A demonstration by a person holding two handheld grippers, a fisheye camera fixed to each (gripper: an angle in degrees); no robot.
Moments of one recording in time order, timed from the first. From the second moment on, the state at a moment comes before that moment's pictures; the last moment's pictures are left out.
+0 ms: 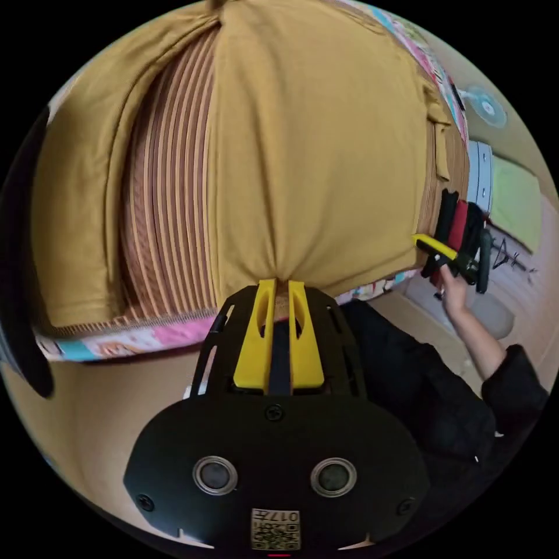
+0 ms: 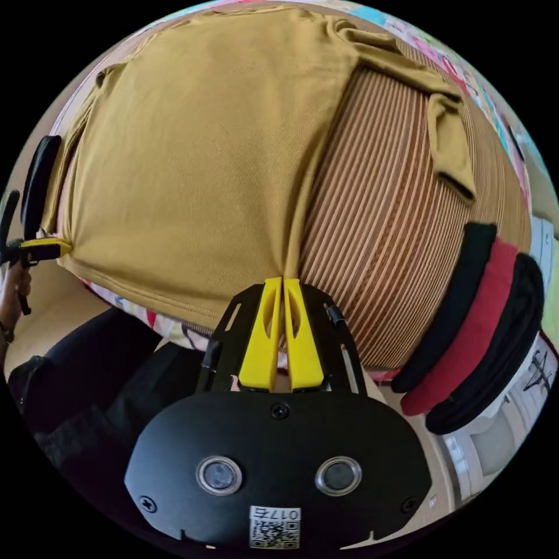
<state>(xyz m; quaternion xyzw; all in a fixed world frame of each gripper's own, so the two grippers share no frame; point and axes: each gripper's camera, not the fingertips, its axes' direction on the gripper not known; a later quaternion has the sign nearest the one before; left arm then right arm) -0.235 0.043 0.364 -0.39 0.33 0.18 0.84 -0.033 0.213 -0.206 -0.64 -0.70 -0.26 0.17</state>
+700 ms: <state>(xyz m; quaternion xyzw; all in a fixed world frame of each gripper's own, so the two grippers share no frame) -0.428 0.066 0.363 -0.17 0.51 -0.61 0.59 0.069 0.170 0.111 -0.82 -0.57 0.07 -0.06</state>
